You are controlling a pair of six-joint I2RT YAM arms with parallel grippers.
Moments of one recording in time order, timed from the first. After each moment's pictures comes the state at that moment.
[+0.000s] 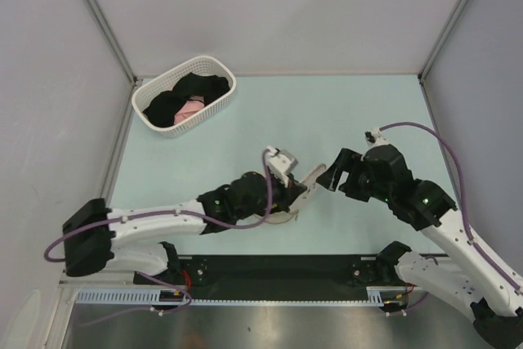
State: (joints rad) left arm -1.20 1.30 0.76 0.28 -0.19 -0.30; right arm 0.67 0.79 0.94 -0.80 0.03 0.86
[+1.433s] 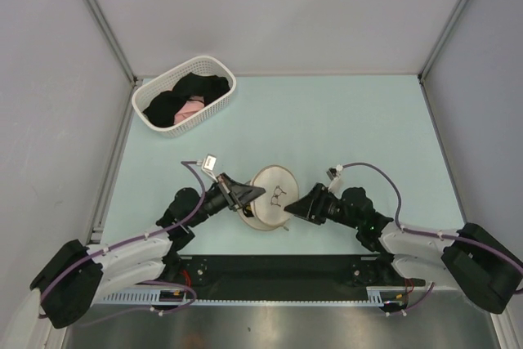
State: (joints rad) left arm -0.74 0.91 0.13 0.79 0.22 -1.15; right arm 0.78 1.05 0.13 0.65 -0.28 1.17
